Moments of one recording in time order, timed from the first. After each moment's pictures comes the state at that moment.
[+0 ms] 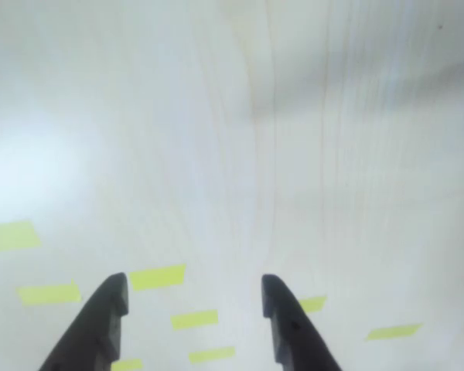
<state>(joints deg) -7.9 100.0 110.1 83.0 11.3</state>
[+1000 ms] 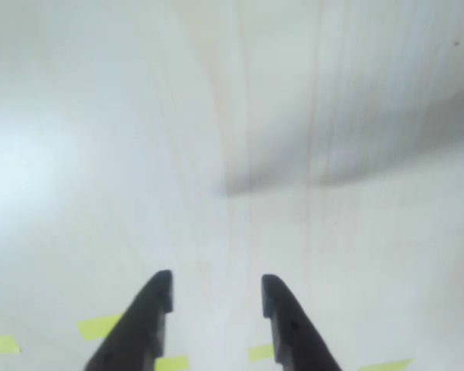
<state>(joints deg) -9.1 100.1 120.5 74.9 10.5</state>
